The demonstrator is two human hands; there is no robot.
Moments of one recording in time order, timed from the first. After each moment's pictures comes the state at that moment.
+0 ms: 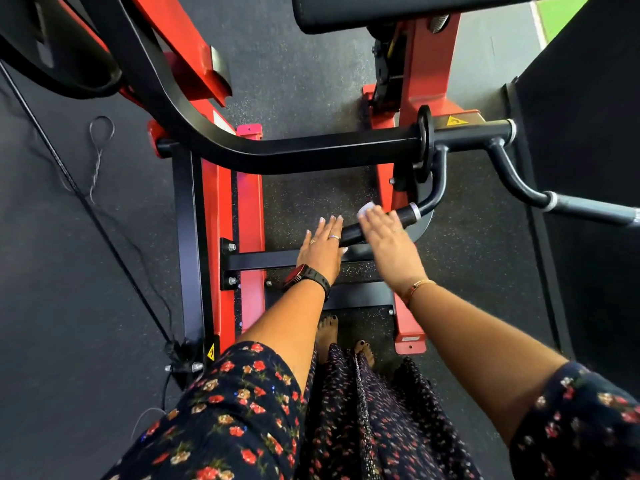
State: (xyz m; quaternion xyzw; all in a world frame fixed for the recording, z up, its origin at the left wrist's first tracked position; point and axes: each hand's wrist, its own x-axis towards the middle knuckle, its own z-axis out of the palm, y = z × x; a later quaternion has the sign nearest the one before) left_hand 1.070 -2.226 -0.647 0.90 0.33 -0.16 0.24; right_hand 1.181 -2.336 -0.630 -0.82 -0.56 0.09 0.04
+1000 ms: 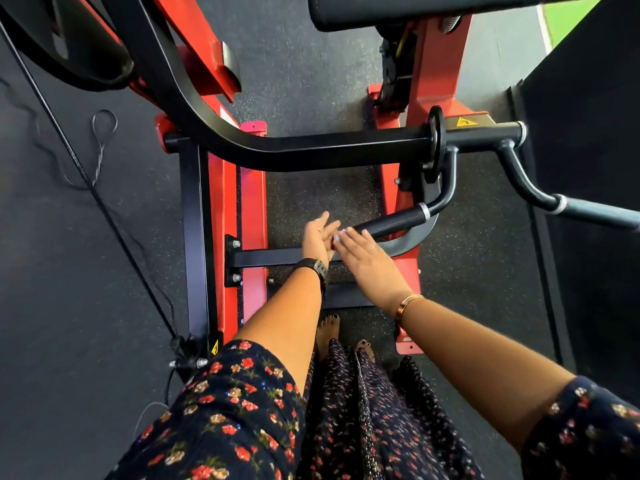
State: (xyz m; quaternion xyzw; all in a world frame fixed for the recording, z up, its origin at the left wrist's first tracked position) left_hand 1.081 -2.212 -0.618 0.30 0.56 0.08 0.77; right_hand 1.136 -2.324 -0.625 -0.75 -0.64 0.14 -0.03
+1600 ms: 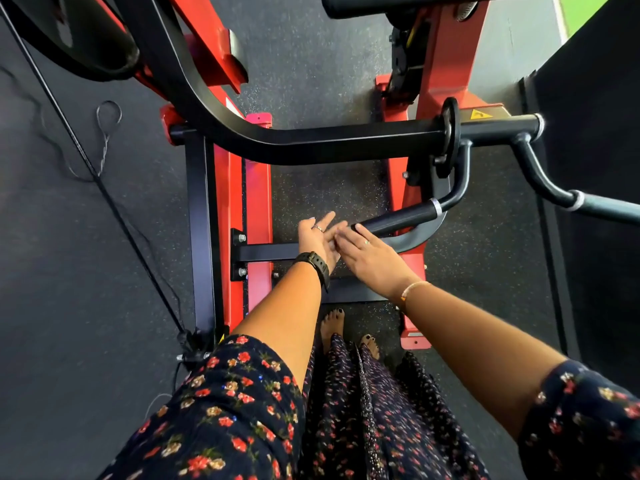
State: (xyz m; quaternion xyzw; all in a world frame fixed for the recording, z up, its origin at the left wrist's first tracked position) left_hand 1.066 -2.202 -0.630 0.18 0.55 0.10 0.81; right_hand 1.141 -2.309 -0.632 -0.64 -0.74 0.05 -0.18
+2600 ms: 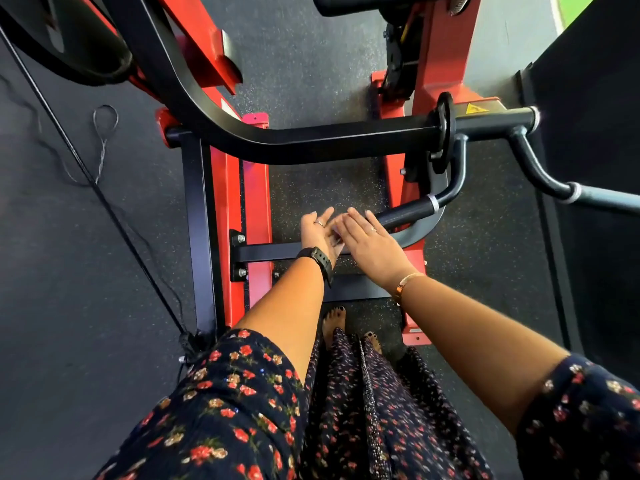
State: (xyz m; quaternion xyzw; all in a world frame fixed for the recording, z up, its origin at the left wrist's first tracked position) left_hand 1.077 -2.204 -0.629 0.19 0.55 0.11 0.81; right_hand 1.144 -2.307 -0.630 -0.73 -0.67 0.06 -0.16
